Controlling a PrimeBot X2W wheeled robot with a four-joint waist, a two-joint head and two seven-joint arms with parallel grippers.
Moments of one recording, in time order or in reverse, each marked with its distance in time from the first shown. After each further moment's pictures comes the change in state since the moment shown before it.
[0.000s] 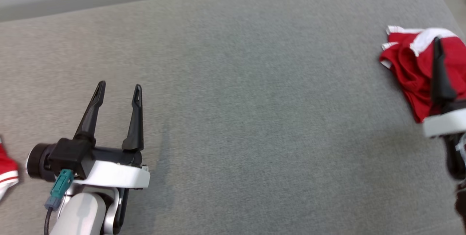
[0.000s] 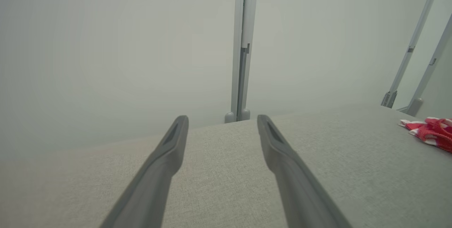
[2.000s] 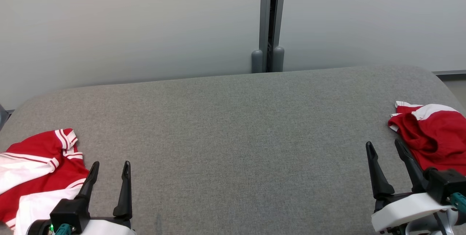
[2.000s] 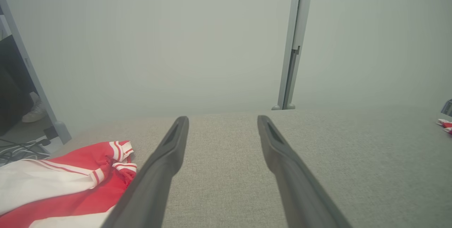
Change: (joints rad) left arm 0.278 0.035 0.017 0.079 -0.090 0.036 0.000; right arm 0.455 0.245 -0.012 -0.247 -0.185 0.000 0.159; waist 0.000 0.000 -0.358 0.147
